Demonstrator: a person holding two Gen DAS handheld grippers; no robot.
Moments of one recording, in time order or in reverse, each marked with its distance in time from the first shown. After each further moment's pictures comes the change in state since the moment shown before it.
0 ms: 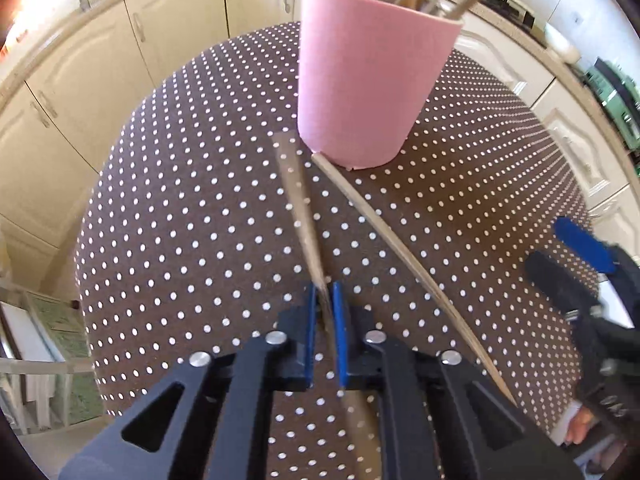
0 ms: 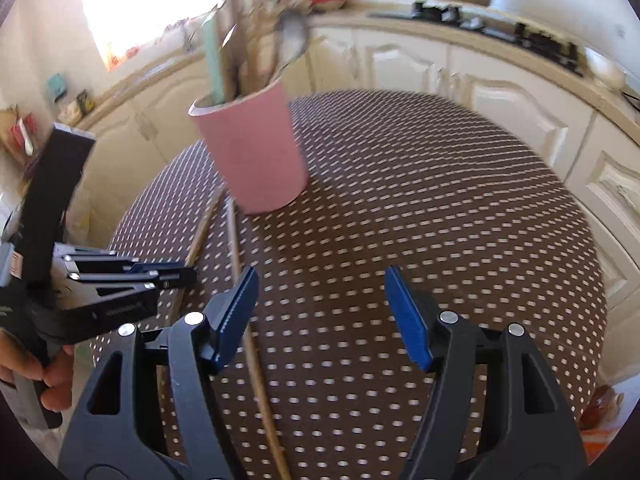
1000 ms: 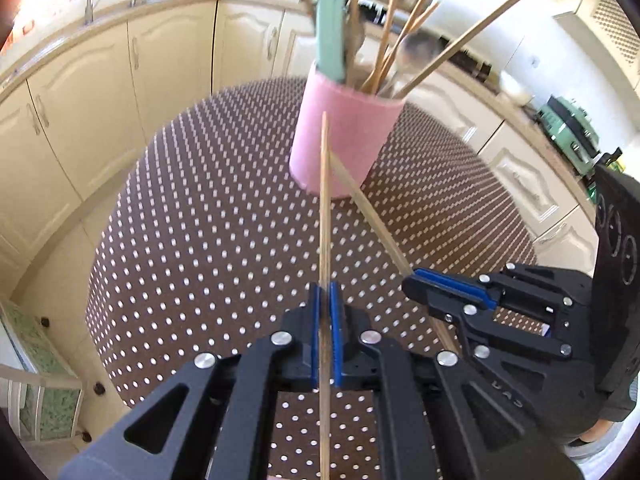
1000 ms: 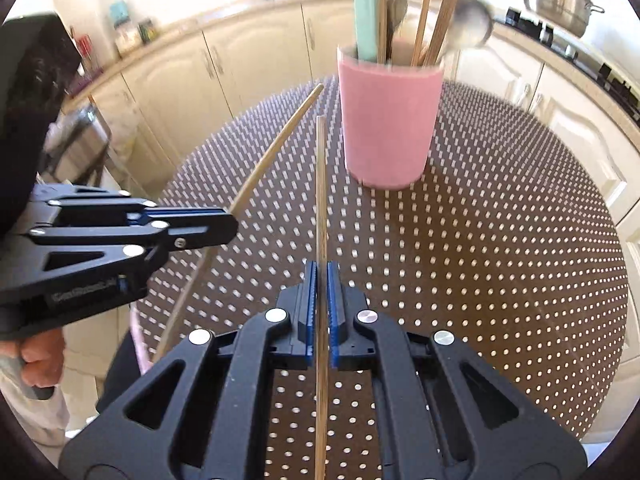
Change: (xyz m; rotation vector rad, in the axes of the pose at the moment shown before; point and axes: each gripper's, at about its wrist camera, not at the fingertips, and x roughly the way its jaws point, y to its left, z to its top) left arm -0.096 0.051 -0.073 0.001 -0.212 -0.136; right arm -0.008 0.062 0.000 -0.213 0.063 0.131
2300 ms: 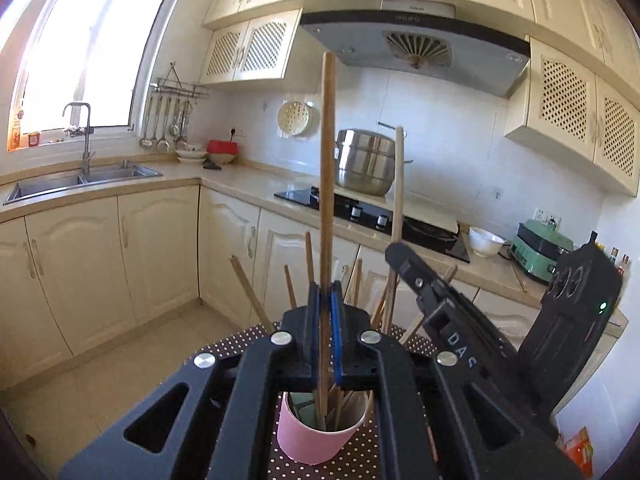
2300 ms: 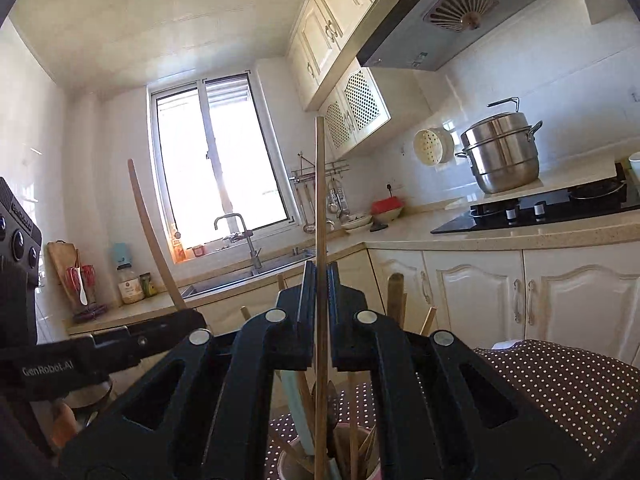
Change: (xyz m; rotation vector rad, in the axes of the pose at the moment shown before) left arm -0.069 -0.036 0.144 0.094 -0.614 -0.038; right arm -0.047 -0.078 0.128 0.196 -0.944 0.032
